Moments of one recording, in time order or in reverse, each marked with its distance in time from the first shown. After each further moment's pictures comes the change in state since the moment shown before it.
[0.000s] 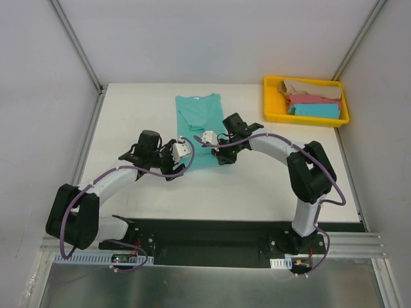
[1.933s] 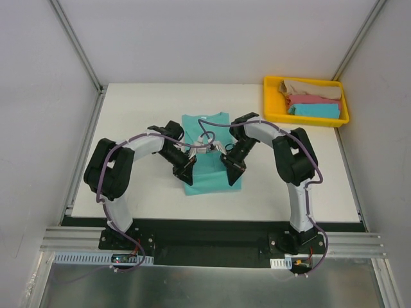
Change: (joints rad) left arm -0.069 0.501 0.442 -0.599 0.306 0.019; right arm -0.093 0.262 0.248 -0.766 -0.328 -0.185
